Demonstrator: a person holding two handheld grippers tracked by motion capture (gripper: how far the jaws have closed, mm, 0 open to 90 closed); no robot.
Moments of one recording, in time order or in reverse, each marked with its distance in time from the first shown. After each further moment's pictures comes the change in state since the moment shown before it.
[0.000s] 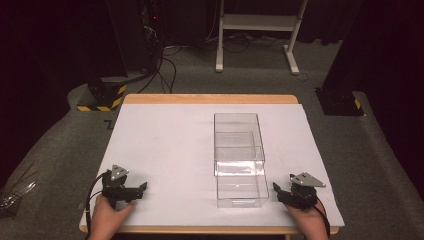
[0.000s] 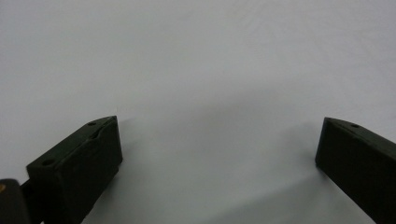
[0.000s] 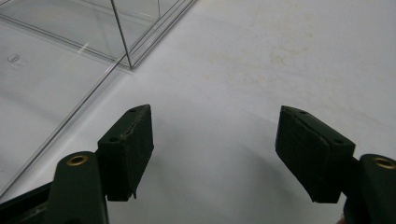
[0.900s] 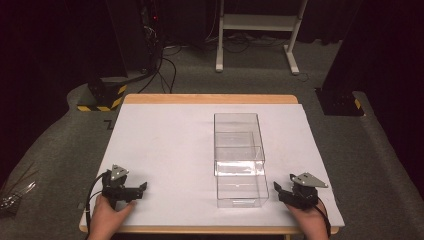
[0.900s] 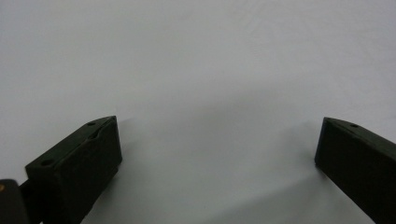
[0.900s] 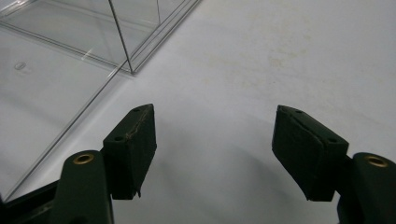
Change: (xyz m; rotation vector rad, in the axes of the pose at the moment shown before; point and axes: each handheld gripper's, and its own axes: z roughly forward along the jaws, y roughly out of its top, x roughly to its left) left arm 0.000 0.000 0.000 0.000 -0.002 0.000; right arm -0.002 -0.001 -0.002 -0.019 0.012 0.020
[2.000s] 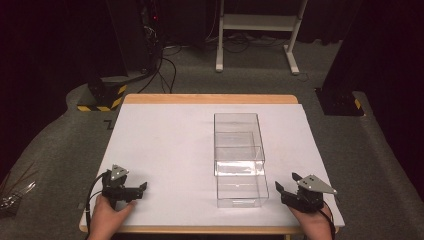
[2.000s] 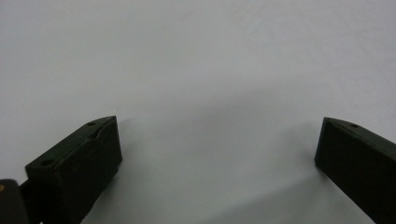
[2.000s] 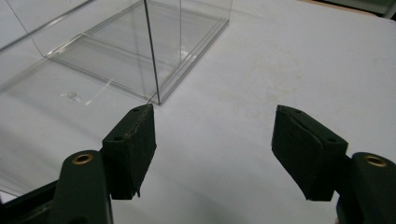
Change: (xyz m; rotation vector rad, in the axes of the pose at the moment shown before) left arm 0.000 0.000 0.000 0.000 0.000 0.000; right arm 0.009 0.011 -0.031 -0.098 0.016 -0.032
